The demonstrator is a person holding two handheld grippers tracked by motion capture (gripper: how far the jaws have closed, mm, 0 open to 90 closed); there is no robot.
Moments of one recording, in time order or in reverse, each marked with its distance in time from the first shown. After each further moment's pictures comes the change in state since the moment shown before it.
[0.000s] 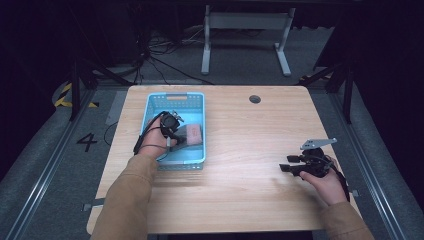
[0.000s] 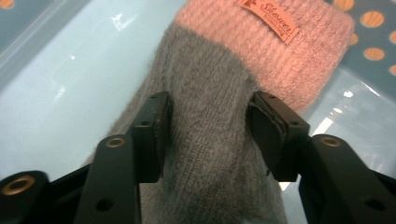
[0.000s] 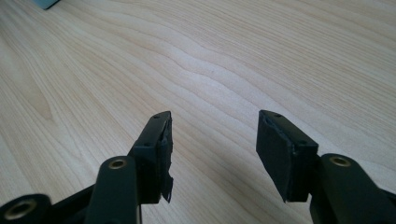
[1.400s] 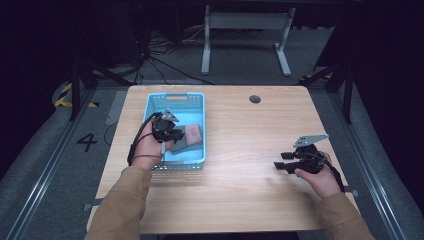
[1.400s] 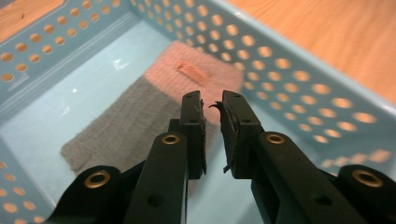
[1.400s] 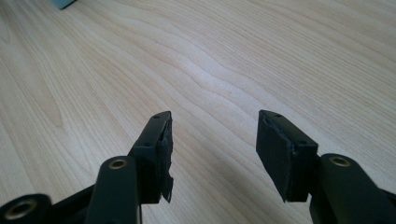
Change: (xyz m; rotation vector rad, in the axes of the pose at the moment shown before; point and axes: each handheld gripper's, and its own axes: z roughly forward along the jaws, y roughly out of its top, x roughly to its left) left arm -0.040 -0.009 -0.067 -0.206 -0.017 -0.061; right arm 0.007 0.018 0.009 0.014 0.028 -0.075
